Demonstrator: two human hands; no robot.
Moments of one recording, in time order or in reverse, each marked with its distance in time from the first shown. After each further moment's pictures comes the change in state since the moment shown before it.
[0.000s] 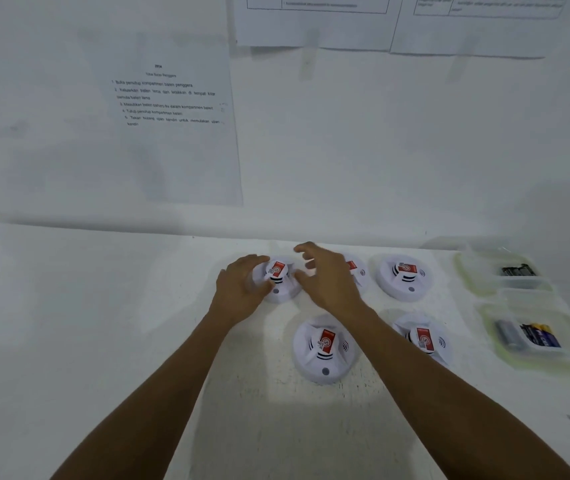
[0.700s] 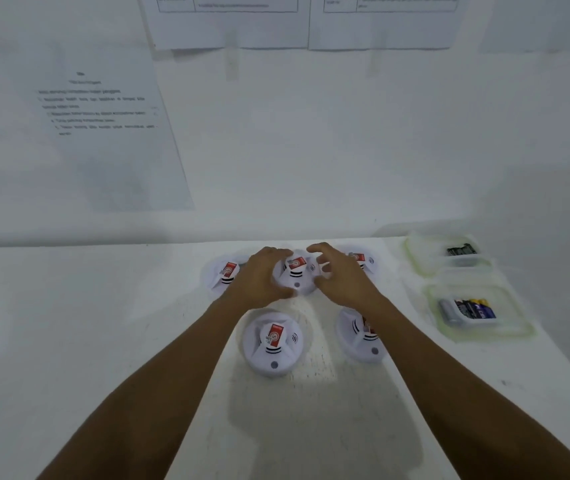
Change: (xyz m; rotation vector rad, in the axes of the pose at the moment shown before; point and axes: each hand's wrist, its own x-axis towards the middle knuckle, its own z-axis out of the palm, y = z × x) left_hand 0.028 0.076 0.074 0.290 -0.249 0.233; right_hand -0.033 0.065 -0.085 0.015 -0.136 0.152
